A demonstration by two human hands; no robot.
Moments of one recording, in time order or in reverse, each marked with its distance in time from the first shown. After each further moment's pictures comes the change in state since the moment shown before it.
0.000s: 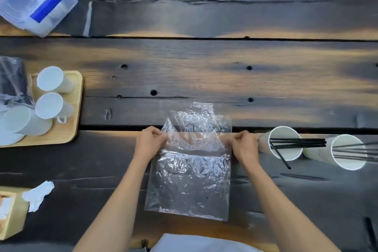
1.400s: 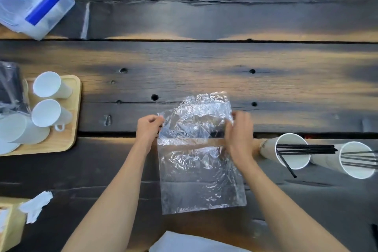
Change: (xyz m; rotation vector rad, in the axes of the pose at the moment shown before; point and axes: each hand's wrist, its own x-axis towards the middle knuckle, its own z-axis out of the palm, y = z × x) left_hand 0.051 0.029 -0.009 -0.420 0.015 -0.085; right_hand -0.002 -0.071 0.008 -0.158 0.269 -0.472
